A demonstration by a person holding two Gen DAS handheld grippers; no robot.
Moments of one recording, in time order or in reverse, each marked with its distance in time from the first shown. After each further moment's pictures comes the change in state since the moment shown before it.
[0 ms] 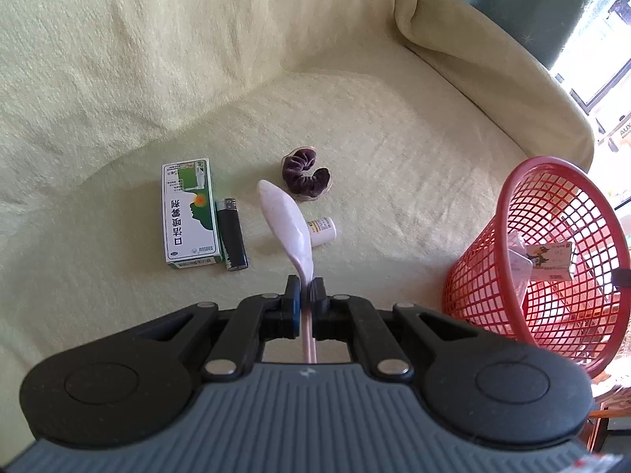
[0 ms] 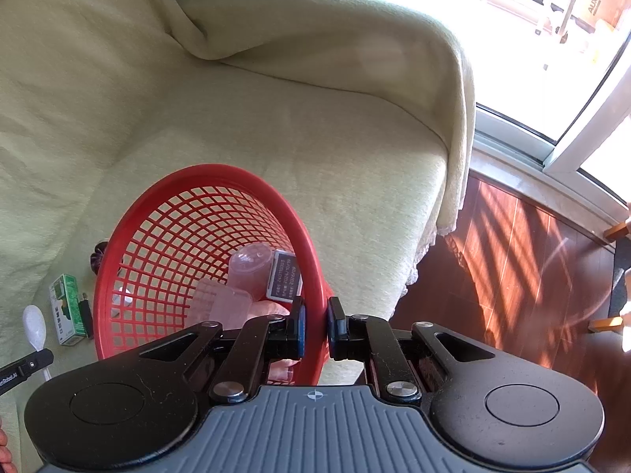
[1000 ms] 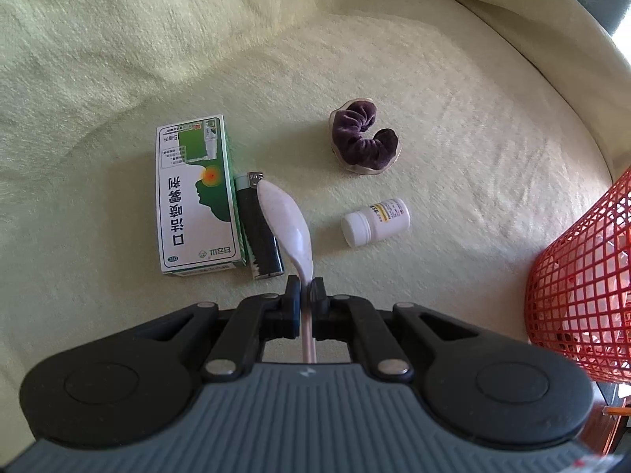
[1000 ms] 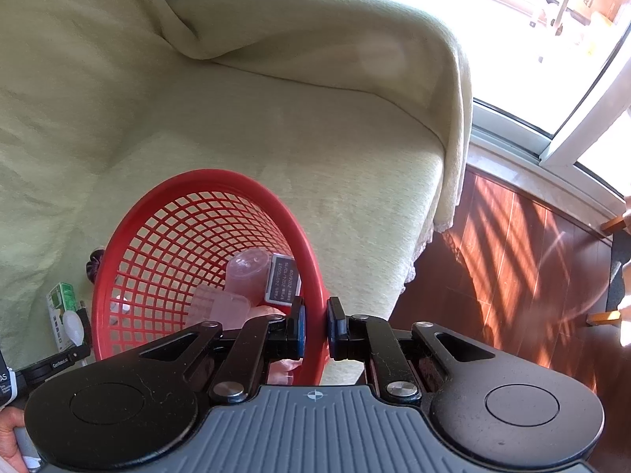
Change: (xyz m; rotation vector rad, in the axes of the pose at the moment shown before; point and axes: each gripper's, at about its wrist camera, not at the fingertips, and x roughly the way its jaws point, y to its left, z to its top) left arm 0.102 0.029 0.009 0.002 0.110 0.088; right arm 0.001 0.002 0.011 0.011 0.019 -0.010
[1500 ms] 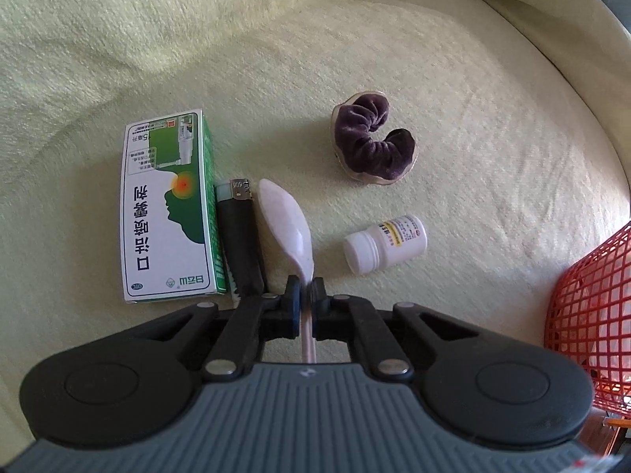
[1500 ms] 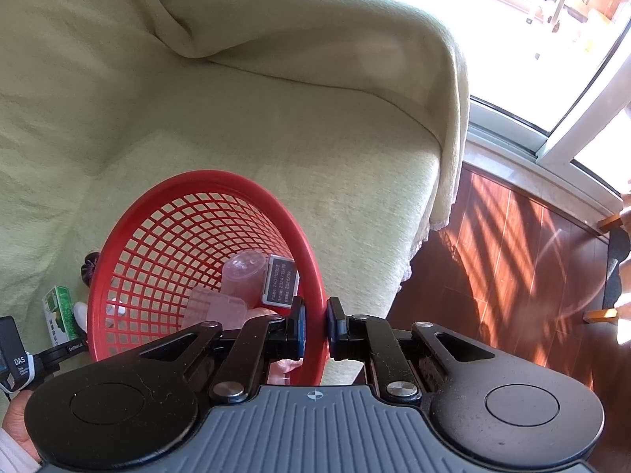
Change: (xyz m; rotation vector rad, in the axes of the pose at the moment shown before) left arm 0.041 -0.004 0.014 -0.022 0.013 0.007; right arm 0.002 0.000 0.005 0.009 0.015 -0.013
